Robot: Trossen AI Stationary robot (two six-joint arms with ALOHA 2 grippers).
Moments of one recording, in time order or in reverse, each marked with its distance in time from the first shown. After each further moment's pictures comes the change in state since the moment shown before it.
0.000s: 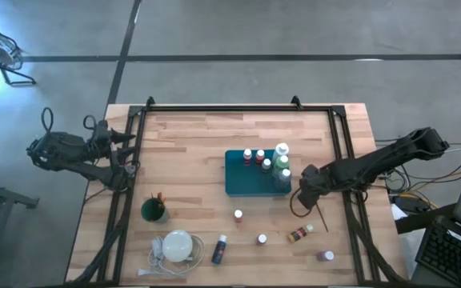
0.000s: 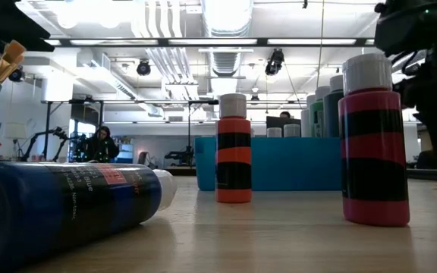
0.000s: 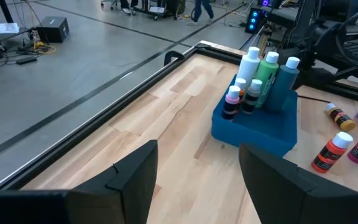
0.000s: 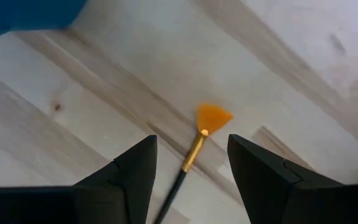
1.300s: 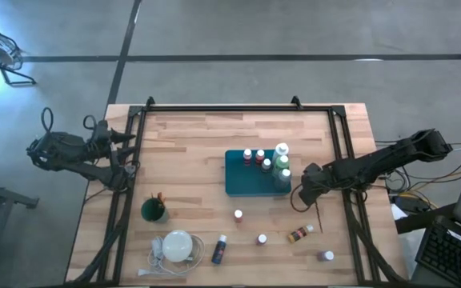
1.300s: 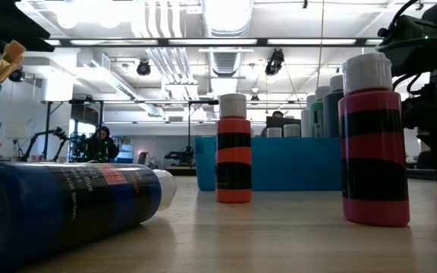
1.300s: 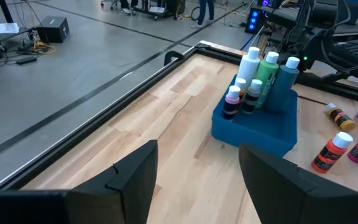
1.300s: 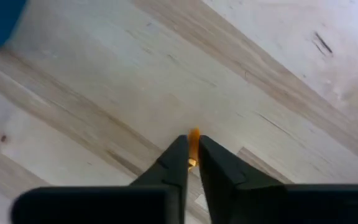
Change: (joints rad) left arm 0.000 0.000 0.000 0.000 0.000 0.000; right arm -0.077 -0.002 -0.138 0.138 0.030 -0.011
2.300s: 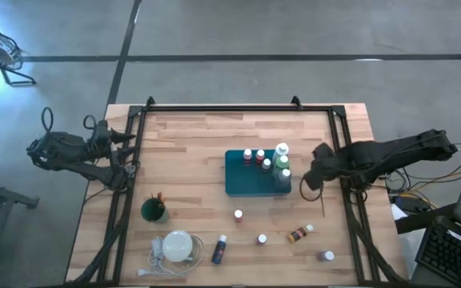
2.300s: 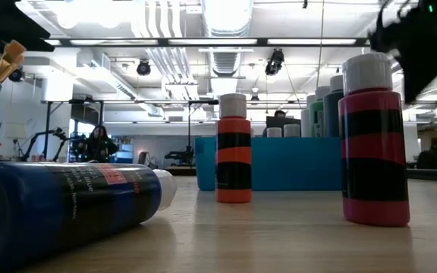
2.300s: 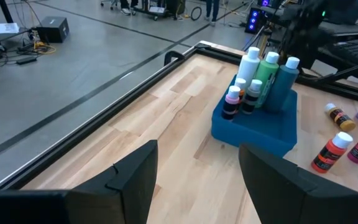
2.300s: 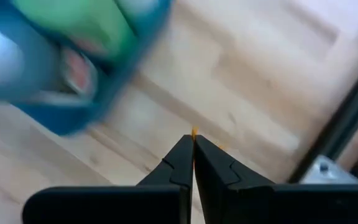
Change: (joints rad) left arm 0.000 0.000 0.000 0.000 0.000 0.000; right arm 0.002 -0.163 0.439 -0.521 0.203 -0.002
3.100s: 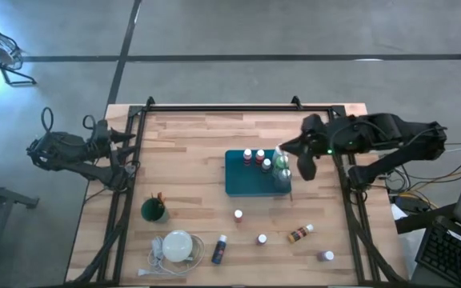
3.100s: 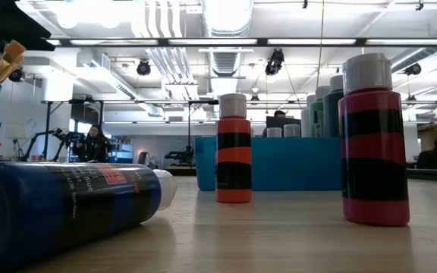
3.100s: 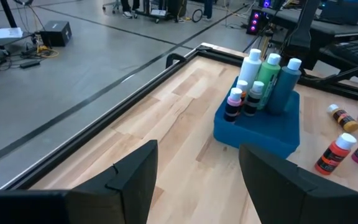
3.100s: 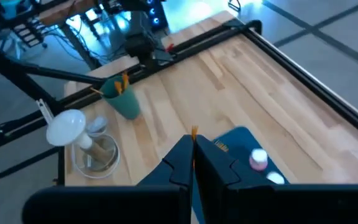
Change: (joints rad) left arm 0.000 0.000 0.000 0.009 -0.011 0.017; right arm -0.002 0.243 0.756 0.307 0.028 -0.600
